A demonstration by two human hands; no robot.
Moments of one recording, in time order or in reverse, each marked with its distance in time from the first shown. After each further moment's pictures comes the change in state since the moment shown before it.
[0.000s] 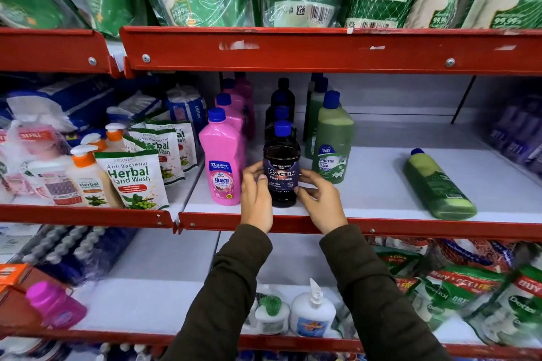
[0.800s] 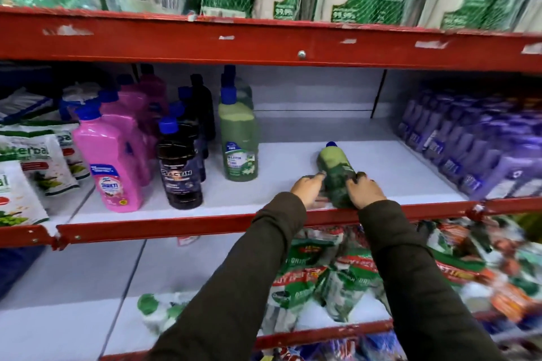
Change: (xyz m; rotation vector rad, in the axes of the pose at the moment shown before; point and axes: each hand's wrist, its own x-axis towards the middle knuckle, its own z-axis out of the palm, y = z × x) left_hand -0.020 -0.025 0.273 0.046 -0.602 -0.591; right_hand 0.013 0.079 -0.268 -0.692 0.197 0.580
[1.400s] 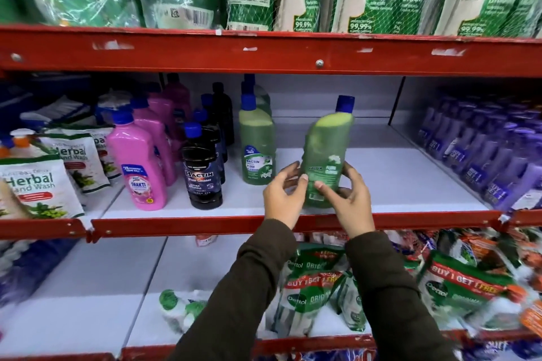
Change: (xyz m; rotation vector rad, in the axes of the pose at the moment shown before) left_hand -0.074 -0.009 -0.044 0.001 0.454 0.542; right_hand -0.066 -0.032 0.038 0.775 0.064 -0.443
